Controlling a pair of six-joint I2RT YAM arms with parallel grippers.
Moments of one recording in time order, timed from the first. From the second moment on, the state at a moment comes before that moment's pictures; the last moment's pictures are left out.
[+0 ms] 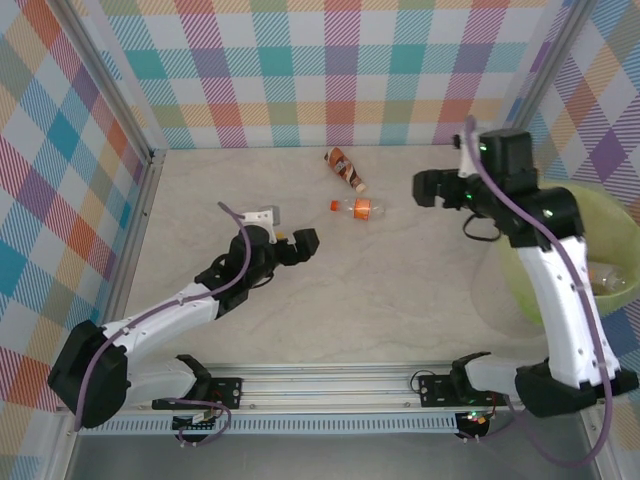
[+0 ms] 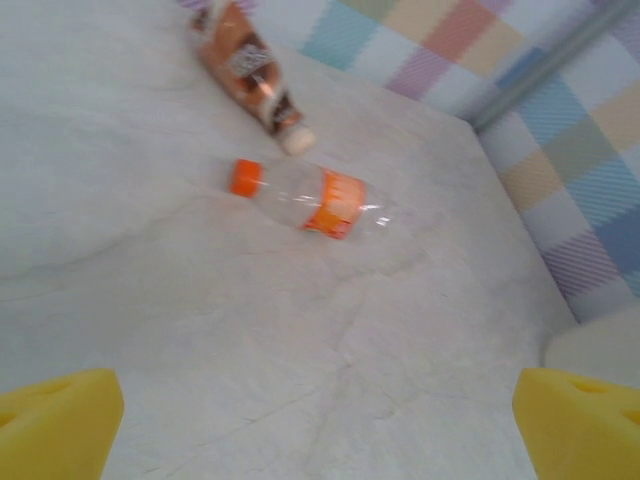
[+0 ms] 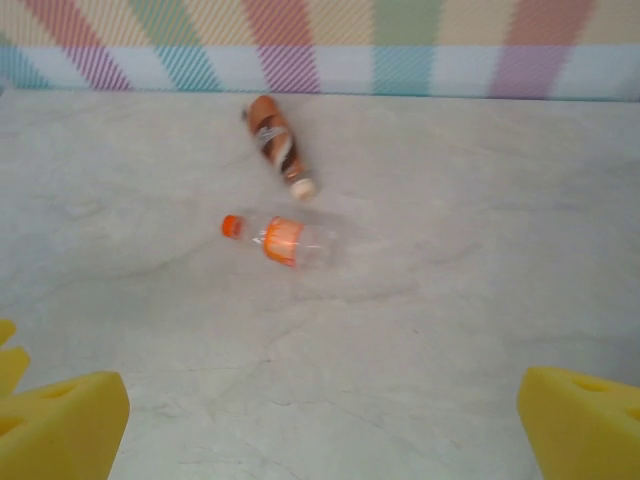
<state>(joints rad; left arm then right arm) -0.64 1.17 0.67 0.10 -0.11 -0.69 0.34 1.29 1.75 -1.13 0.03 0.14</state>
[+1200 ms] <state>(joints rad) -0.50 0.77 0.40 -0.19 -0.23 -1.00 0.41 2.33 1.93 -0.86 -0.09 -0.43</state>
